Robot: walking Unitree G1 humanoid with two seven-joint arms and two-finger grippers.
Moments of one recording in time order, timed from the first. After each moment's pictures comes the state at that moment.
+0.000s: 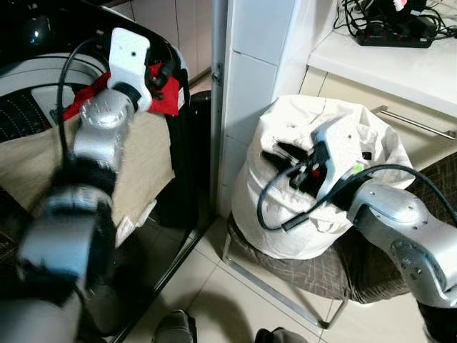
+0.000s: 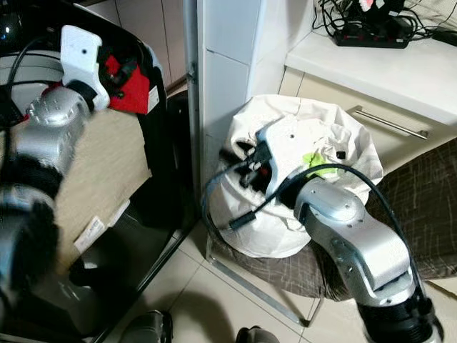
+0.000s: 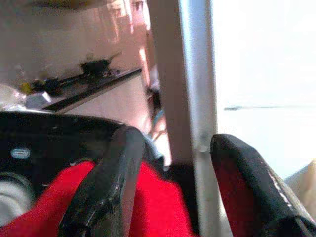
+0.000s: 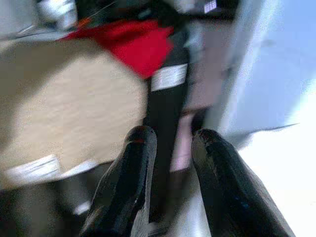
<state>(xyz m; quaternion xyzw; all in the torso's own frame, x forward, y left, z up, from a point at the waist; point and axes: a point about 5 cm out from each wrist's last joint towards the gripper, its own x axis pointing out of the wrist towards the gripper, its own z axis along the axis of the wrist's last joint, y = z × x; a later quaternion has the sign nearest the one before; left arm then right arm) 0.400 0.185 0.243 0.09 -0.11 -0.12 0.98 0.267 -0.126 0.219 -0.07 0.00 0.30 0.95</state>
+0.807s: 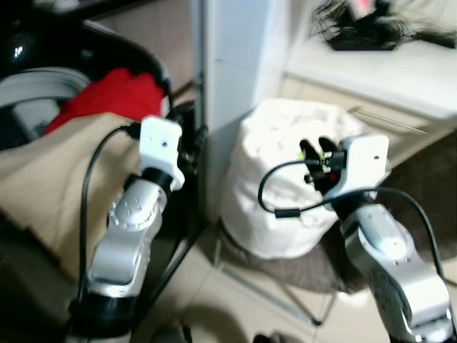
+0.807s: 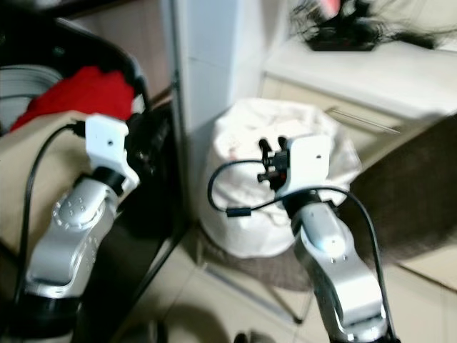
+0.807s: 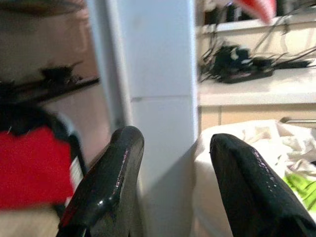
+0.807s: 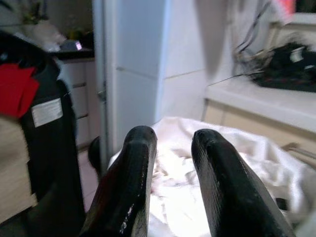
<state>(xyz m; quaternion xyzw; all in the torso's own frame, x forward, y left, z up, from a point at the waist) 0.297 0.127 0.197 0.07 -0.11 -0.14 0.98 0.257 -0.136 0.191 -0.02 -0.04 0.10 0.99</state>
